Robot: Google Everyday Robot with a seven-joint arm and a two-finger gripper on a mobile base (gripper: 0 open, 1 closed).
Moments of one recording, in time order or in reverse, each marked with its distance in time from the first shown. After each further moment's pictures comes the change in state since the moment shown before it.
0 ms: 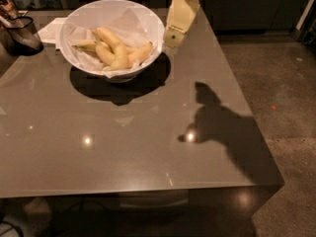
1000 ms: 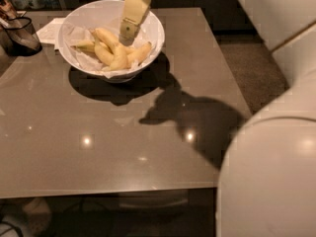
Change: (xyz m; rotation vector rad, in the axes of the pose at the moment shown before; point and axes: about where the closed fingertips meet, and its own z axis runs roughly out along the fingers) arm -0.082 -0.019 0.038 -0.029 -0.031 -0.003
